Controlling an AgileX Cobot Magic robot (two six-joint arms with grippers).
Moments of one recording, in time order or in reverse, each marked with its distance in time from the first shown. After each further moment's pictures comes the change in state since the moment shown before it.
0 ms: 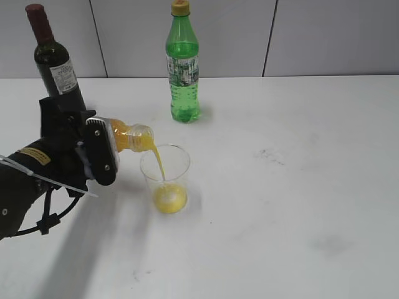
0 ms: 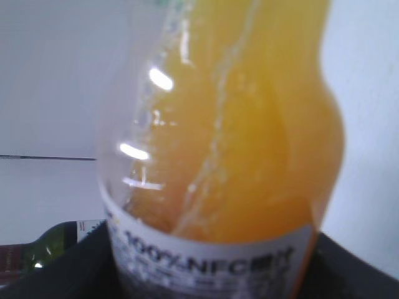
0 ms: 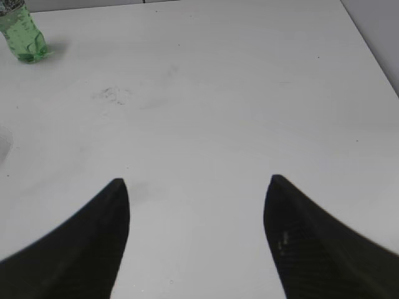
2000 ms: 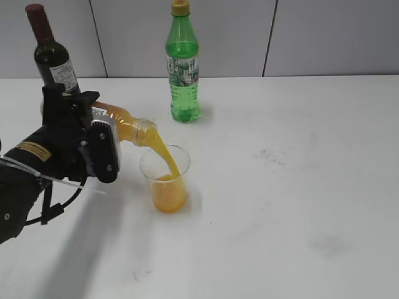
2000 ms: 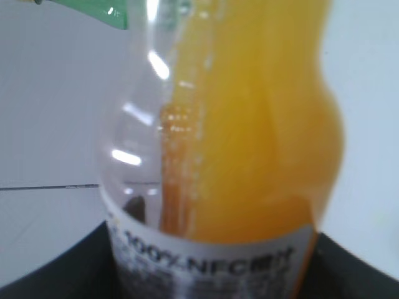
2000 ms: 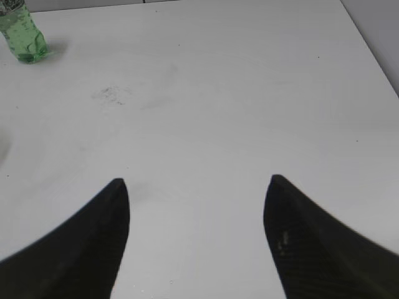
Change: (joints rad) left arm 0.000 0.023 0.000 0.061 -0.182 0.113; right arm 0.000 0.000 0.000 0.000 0.000 0.000
